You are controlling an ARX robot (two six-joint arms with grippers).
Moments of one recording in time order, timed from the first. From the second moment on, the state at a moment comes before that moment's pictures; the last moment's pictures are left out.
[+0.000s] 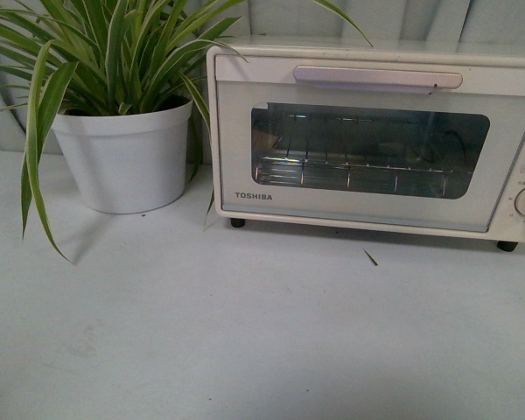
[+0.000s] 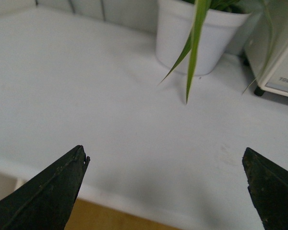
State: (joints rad) left arm -0.05 0.06 0.04 -0.10 -0.12 -0.10; right arm 0.00 0.00 0.01 0.00 0.00 0.00
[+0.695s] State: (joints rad) left arm -0.50 1.36 0.52 0.44 -0.08 -0.97; right arm 0.00 0.00 0.01 0.00 0.00 0.00
